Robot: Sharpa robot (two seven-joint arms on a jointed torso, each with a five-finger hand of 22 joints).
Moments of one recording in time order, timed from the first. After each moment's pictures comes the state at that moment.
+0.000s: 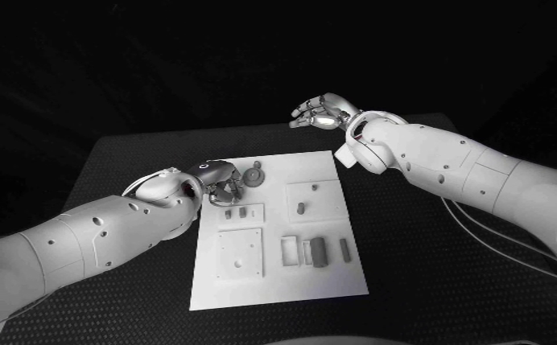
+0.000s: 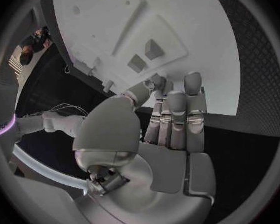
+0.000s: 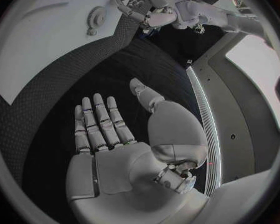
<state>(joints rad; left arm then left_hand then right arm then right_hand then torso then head) 1.16 -0.54 -0.16 1.13 -1.48 -0.24 0.01 1.20 -0.05 0.61 -0.29 0.05 1.01 0.13 0.28 0.50 1.25 0.06 0.10 0.18 1.23 -0.05 1.30 0.47 0.04 1.34 -0.14 0.33 1.31 1.15 -0.63 0.13 1.10 -0.85 -0.23 0.12 1.00 -0.06 0.55 -0.26 0.05 0.67 0.18 0.25 0.48 0.83 0.23 0.22 0.07 0.56 0.26 0.44 0.32 0.08 0.30 0.22 0.25 1.22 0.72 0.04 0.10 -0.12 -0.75</state>
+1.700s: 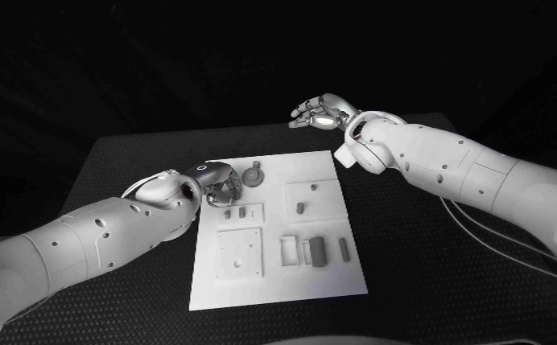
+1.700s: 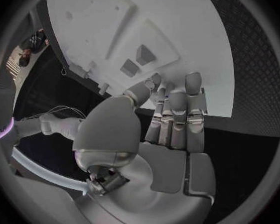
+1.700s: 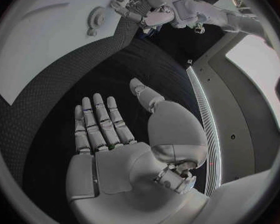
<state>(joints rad) 1.15 -0.53 -0.16 1.09 -1.48 -0.25 0.00 1.20 -0.11 0.59 -0.29 0.06 0.91 0.15 0.23 0.47 1.13 0.08 0.06 0.14 1.19 -0.01 1.30 0.48 0.05 1.32 -0.11 0.32 1.31 1.15 -0.63 0.13 1.09 -0.85 -0.23 0.12 1.00 -0.06 0.55 -0.26 0.05 0.67 0.19 0.25 0.48 0.83 0.23 0.22 0.07 0.56 0.26 0.44 0.32 0.08 0.30 0.22 0.25 1.22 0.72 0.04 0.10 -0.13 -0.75</state>
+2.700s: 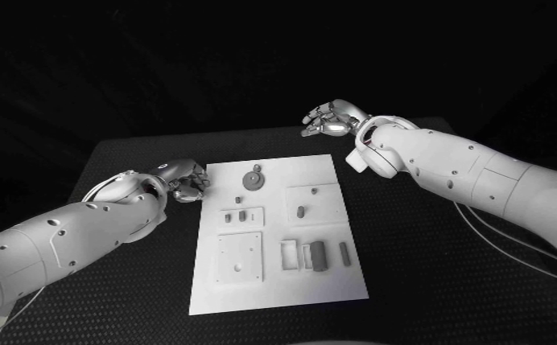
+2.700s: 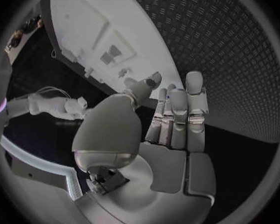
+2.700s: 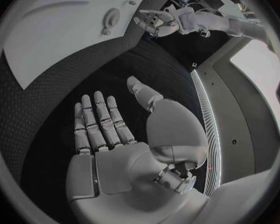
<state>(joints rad) 1.16 -0.65 -0.12 1.08 -1.28 -0.27 0.01 1.22 -0.12 0.57 -0.29 0.06 0.90 0.18 0.24 0.48 1.14 0.10 0.11 0.16 1.16 -0.01 1.30 0.47 0.07 1.31 -0.08 0.30 1.31 1.15 -0.67 0.11 1.08 -0.91 -0.22 0.11 1.06 -0.08 0.57 -0.29 0.05 0.71 0.19 0.29 0.49 0.91 0.20 0.24 0.08 0.64 0.23 0.47 0.34 0.09 0.38 0.21 0.25 1.23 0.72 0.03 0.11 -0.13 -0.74</state>
